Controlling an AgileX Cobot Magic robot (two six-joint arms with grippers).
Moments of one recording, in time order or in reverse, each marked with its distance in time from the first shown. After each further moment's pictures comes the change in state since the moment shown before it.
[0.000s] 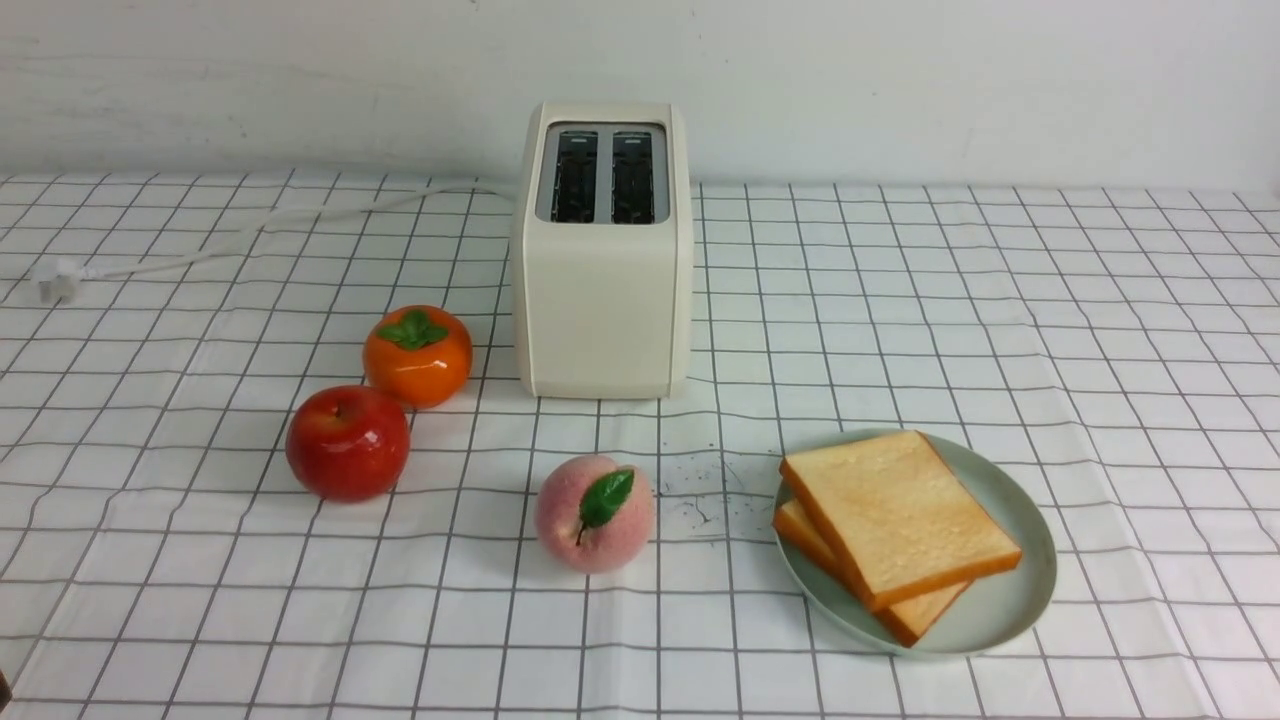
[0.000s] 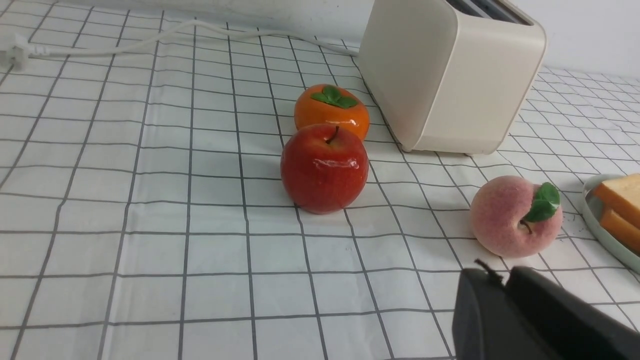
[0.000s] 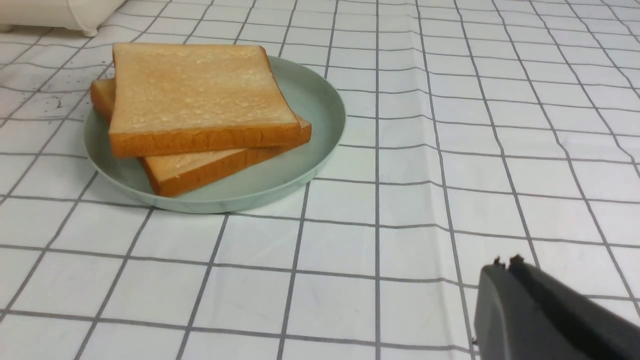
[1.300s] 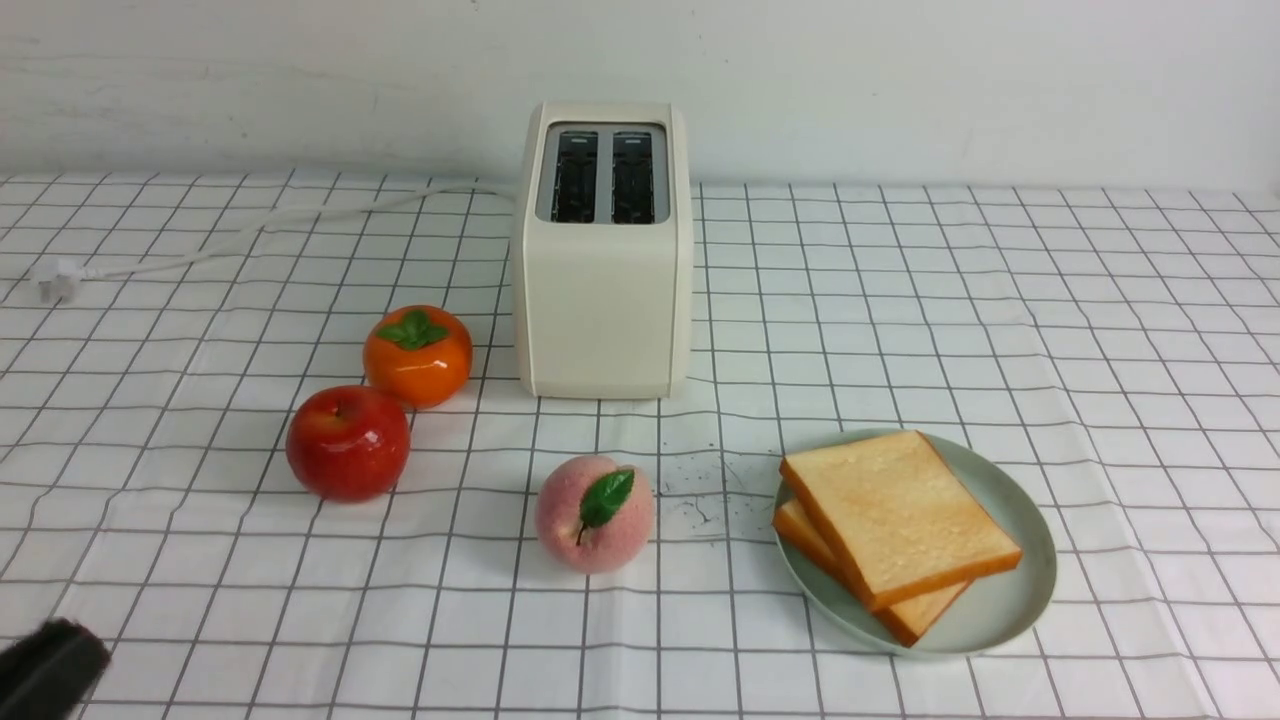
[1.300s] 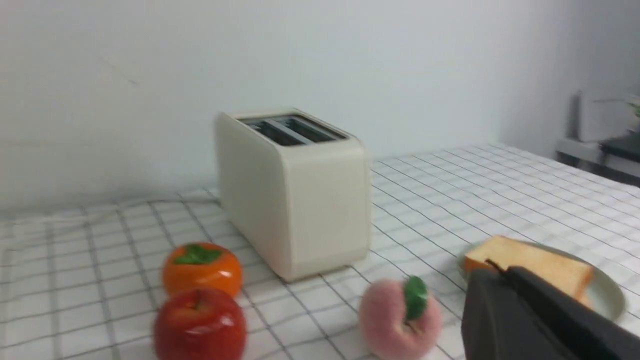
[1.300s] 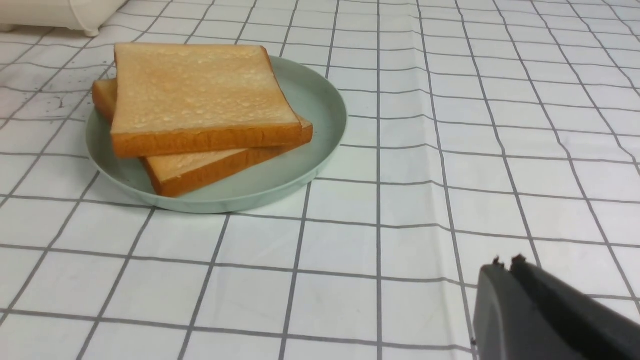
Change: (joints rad) right arm 0.000 0.000 0.000 0.005 0.000 -0.003; left arm 0.293 -0.035 0.108 -0.720 -0.564 0.901
